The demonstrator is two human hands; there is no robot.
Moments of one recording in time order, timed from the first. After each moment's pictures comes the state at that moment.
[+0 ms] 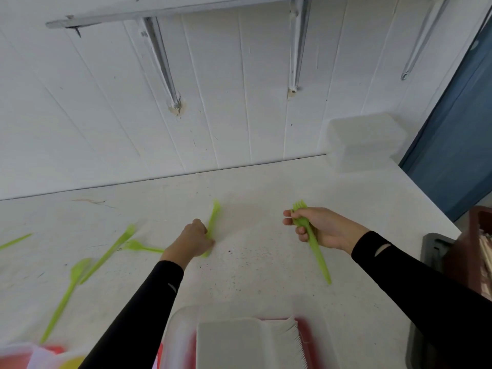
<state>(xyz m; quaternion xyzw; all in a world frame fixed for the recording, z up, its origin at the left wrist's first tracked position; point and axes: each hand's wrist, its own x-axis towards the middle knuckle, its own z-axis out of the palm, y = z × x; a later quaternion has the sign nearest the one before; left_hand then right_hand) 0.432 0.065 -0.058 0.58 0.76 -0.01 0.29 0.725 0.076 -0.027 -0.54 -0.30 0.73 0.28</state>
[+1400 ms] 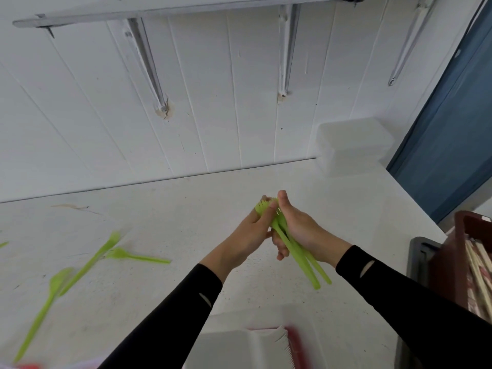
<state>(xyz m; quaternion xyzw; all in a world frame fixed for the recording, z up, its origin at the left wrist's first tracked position) 0.564 0.045 0.000 0.55 0.47 0.29 0.62 0.698 0.044 0.011 -0.50 -0.50 0.65 0.29</state>
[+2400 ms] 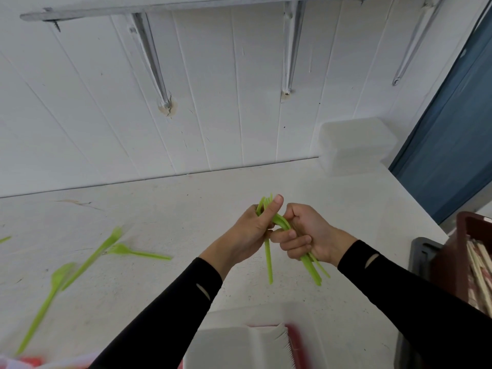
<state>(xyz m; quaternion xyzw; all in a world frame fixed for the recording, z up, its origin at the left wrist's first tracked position) 0.564 0.053 -0.003 0.48 0.43 0.34 0.69 0.713 0.055 0.004 -0.35 -0.26 0.88 0.20</state>
